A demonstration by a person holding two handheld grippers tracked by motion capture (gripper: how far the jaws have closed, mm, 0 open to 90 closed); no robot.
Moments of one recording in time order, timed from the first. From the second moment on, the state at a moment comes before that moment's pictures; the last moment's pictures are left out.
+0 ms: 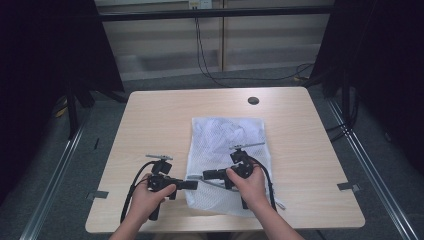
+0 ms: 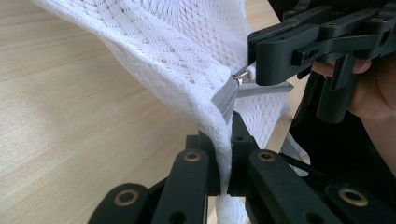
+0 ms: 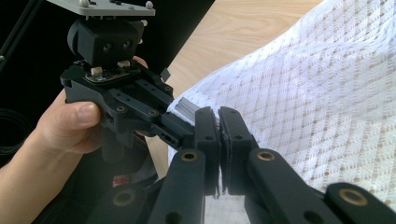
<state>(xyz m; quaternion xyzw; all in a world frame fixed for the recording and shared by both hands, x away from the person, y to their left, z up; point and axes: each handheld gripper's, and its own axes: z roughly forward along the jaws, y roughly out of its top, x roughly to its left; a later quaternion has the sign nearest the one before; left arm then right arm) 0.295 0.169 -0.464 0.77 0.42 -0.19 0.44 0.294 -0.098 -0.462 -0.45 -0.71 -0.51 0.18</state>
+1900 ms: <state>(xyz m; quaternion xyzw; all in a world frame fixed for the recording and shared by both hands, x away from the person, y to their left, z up) 0.296 0.168 -0.464 0.77 0.42 -0.20 0.44 0.293 -0.121 -0.463 -0.45 -0.71 -0.51 0.18</state>
